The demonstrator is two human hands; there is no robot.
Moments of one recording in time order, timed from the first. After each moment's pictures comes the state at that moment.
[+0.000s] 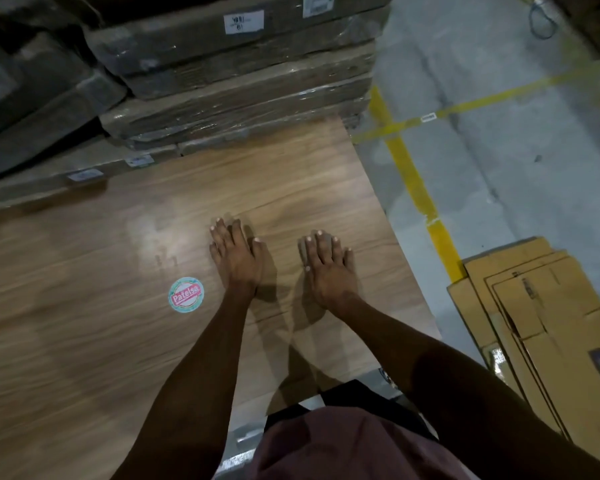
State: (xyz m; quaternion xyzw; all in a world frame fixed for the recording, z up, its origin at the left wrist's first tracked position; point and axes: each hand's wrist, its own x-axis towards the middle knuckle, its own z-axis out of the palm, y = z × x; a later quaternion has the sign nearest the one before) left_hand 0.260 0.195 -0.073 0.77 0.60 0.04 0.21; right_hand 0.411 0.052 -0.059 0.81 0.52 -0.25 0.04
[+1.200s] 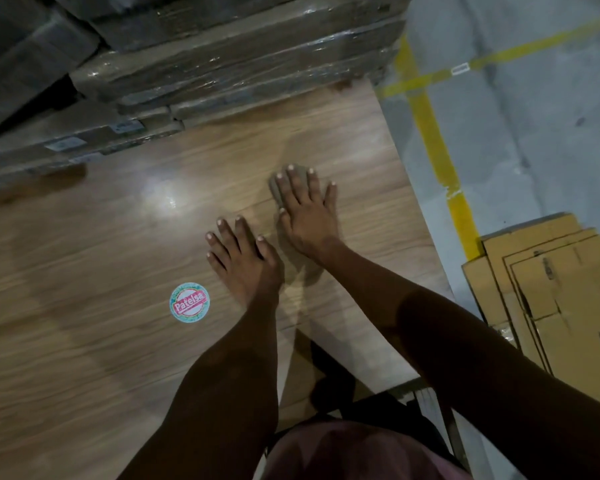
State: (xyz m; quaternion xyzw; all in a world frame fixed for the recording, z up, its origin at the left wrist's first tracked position) left_hand 0.273 0.188 -0.092 0.71 0.69 0.06 0.15; right_hand 0.423 0.198 -0.079 0.80 0.56 -0.20 -0.04
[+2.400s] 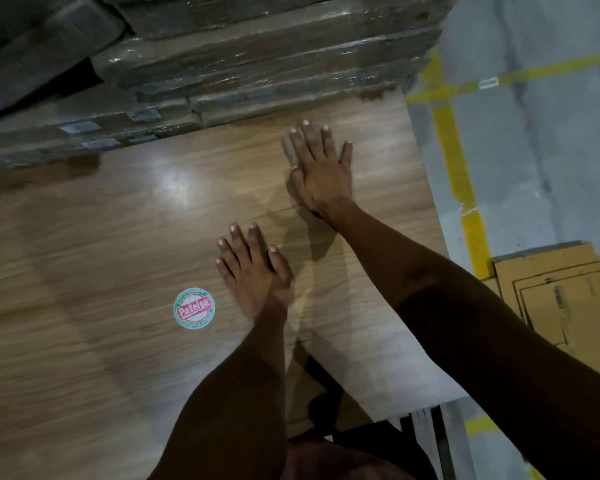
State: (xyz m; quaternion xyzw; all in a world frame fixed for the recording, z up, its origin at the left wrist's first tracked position) left_hand 0.273 0.190 -0.095 0.70 0.70 0.02 0.15; right_hand 0.472 0.290 -0.085 0.79 0.59 -0.16 -0.02
